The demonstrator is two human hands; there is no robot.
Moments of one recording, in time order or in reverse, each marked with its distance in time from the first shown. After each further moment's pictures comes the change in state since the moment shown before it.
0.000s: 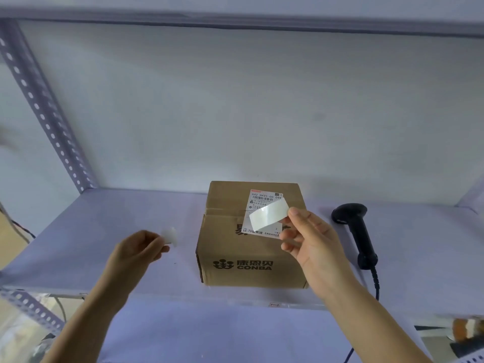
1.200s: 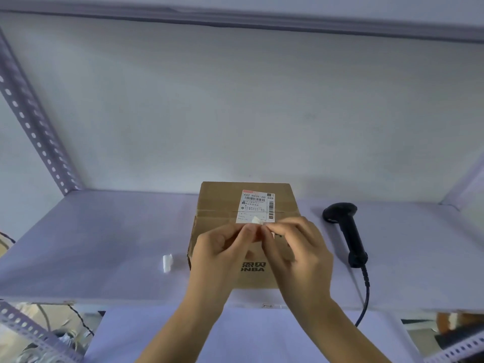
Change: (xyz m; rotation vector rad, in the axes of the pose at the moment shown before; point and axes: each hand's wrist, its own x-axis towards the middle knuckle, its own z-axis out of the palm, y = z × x) left_hand -0.069 0.099 0.116 -0.203 -0.151 0.007; right_hand -0.008 0.032 0.002 -1.025 0.269 -1.171
